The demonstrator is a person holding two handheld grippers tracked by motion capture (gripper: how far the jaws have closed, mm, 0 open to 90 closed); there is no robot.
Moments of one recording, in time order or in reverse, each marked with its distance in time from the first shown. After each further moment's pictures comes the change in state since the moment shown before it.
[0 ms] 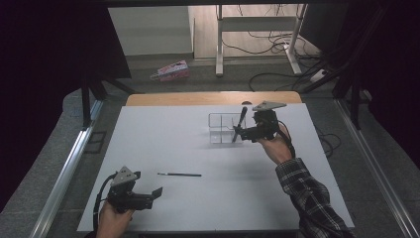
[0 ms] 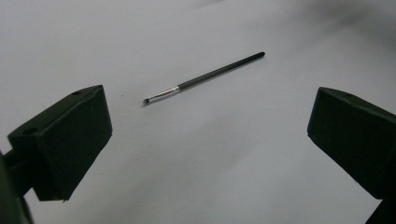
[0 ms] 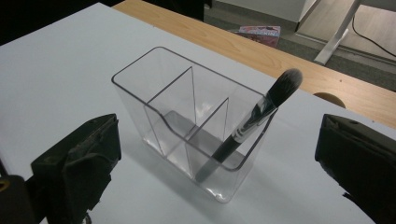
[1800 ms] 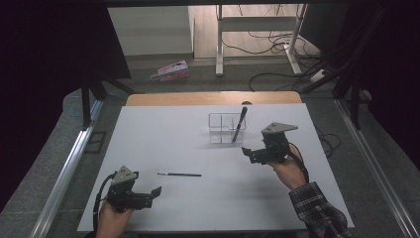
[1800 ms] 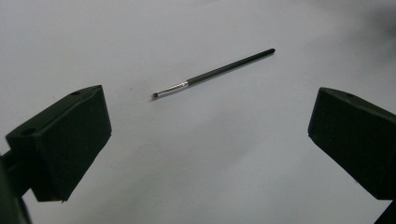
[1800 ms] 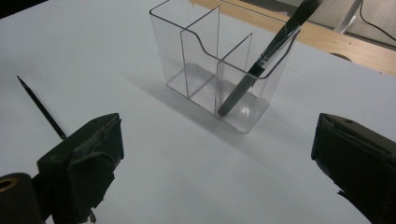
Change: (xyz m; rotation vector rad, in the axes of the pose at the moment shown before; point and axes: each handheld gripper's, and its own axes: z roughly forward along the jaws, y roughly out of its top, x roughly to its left) left arm 0.001 0.001 0.000 0.019 0.020 -0.024; right arm 0.021 -0.048 -0.043 0.031 0.011 -0.011
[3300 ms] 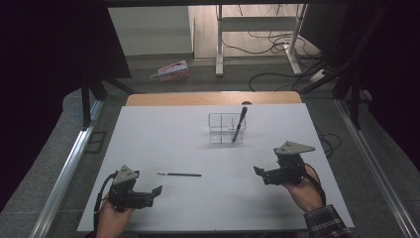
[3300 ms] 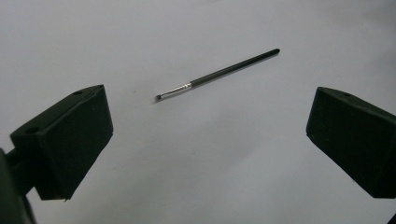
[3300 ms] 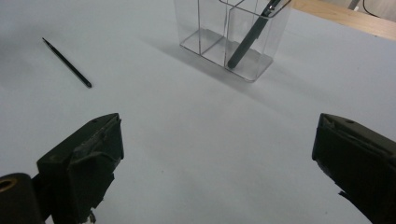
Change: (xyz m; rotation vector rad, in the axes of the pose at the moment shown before) left arm -0.002 0.002 0.003 0.010 0.030 0.021; right arm 0.011 -0.045 -0.045 0.019 0.006 -0.012
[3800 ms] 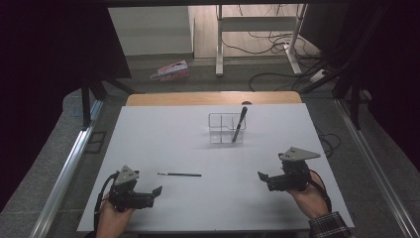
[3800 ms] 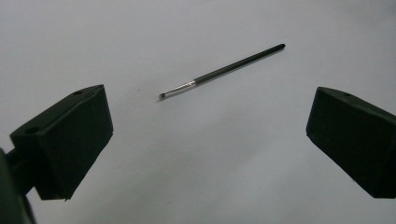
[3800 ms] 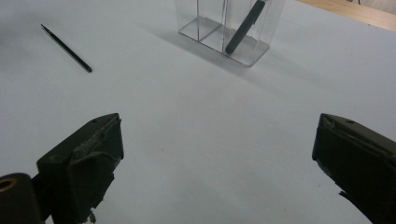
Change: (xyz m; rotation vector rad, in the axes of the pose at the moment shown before) left arm -0.001 0.000 0.000 0.006 0.020 0.020; right arm 0.002 -0.014 -0.012 0.011 -0.012 -0.004
